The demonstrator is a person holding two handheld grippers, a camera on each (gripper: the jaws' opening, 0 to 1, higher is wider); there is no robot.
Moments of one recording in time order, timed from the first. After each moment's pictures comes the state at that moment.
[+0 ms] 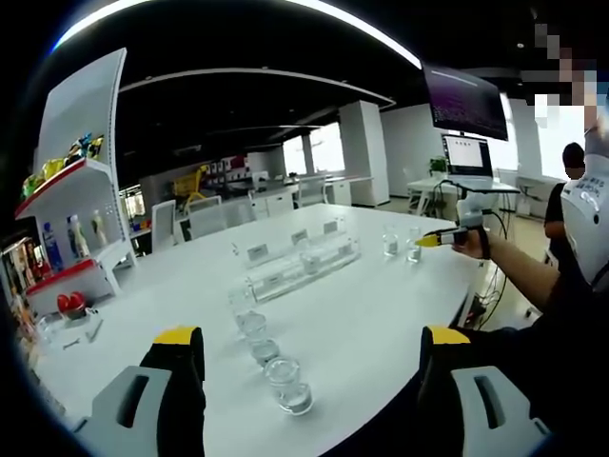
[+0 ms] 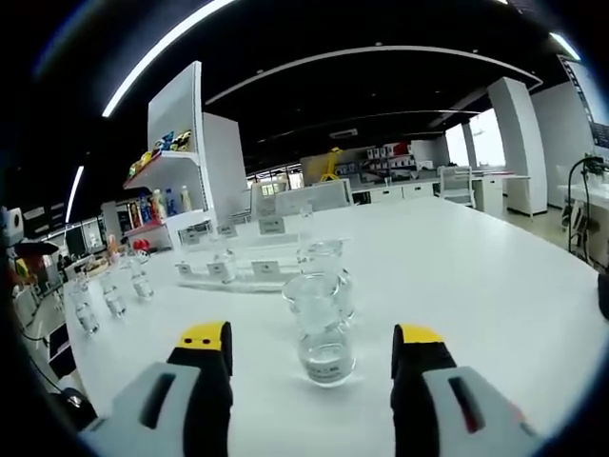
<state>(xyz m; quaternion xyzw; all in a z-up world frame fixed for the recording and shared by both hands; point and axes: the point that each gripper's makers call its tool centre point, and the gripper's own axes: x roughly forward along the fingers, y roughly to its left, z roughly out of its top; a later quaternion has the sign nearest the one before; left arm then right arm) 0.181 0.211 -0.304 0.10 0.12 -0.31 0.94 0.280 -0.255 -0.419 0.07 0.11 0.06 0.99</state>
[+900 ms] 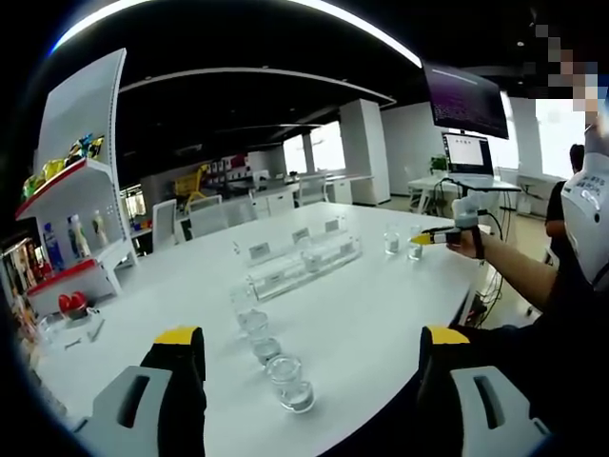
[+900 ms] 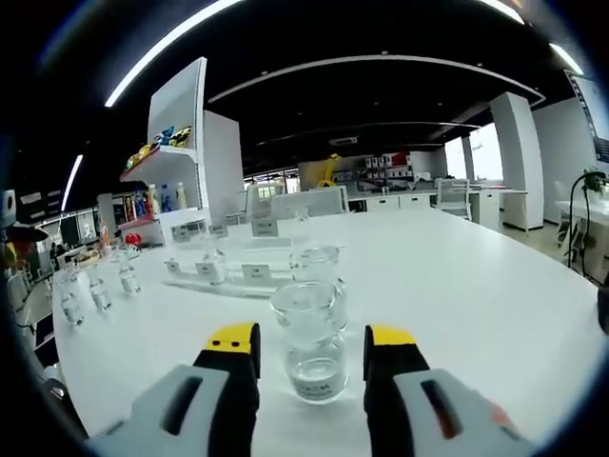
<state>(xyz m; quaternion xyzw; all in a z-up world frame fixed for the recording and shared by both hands) 0.182 0.213 -0.306 0.11 0.12 -0.31 0.94 0.296 -0.257 -0.420 0.05 0.10 0.05 0.99</state>
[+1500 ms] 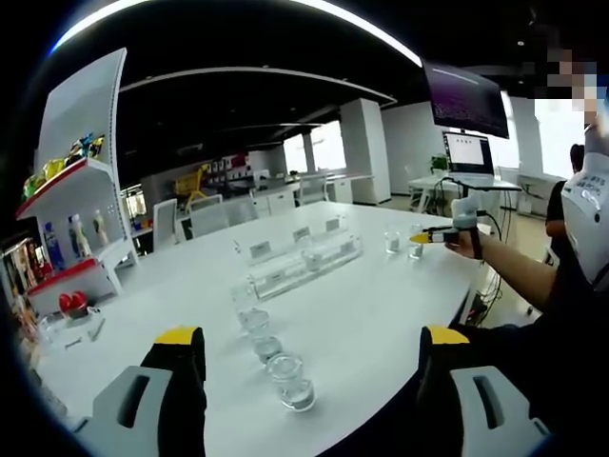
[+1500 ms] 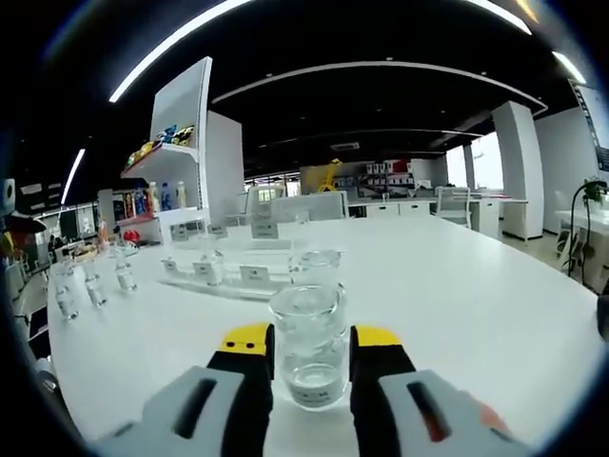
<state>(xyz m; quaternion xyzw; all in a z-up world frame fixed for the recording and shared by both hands) 0.181 0.215 -0.307 0.11 0.12 -0.30 0.94 0.302 -0.257 -0.421 0.03 0.08 0.05 0.99</state>
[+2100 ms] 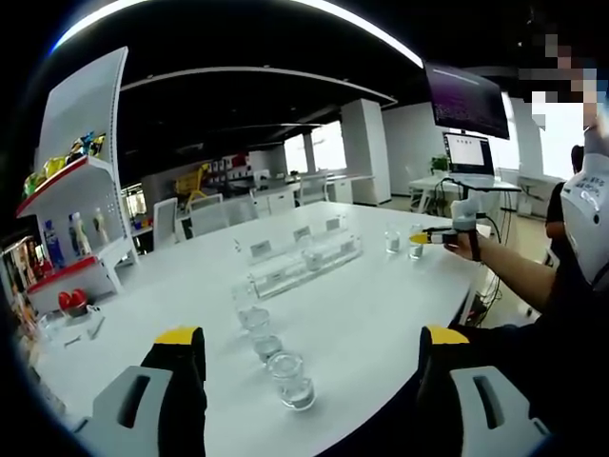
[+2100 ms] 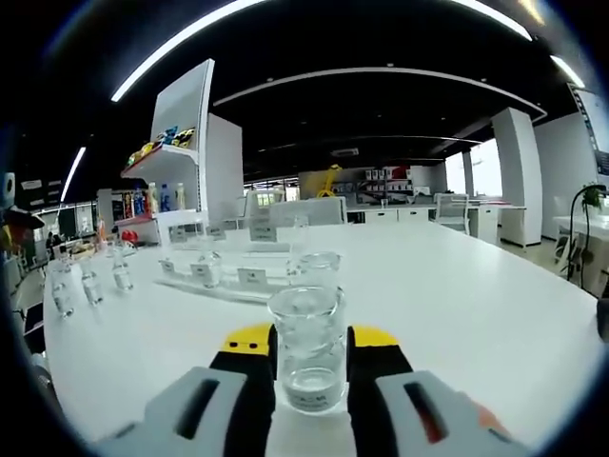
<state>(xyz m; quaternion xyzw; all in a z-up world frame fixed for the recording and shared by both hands) 0.182 0.217 -0.309 0.10 0.12 -0.30 0.94 0.303 -0.254 -0.418 0.02 0.07 0.05 1.00</state>
